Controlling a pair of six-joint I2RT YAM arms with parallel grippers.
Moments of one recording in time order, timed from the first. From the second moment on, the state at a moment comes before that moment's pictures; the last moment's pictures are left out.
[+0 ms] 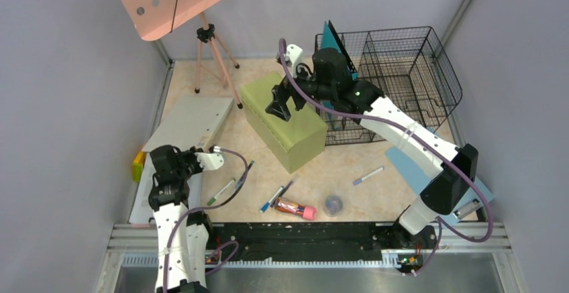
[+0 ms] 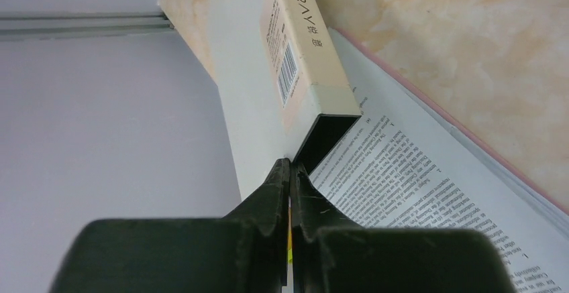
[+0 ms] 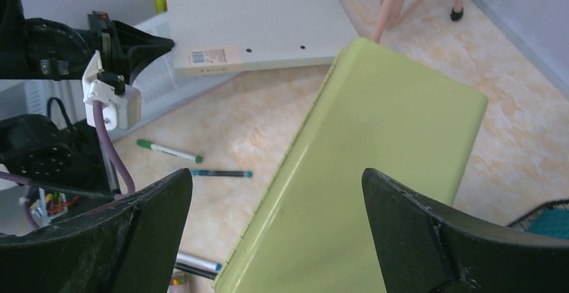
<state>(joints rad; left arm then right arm) 0.31 0.56 0.41 -0.47 0.31 1.43 0.78 1.58 1.60 -0.40 -0.35 -0.07</state>
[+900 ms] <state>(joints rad) 0.31 0.34 0.54 -0.78 0.28 1.20 0.86 1.97 1.86 -0.31 -0.55 0.44</state>
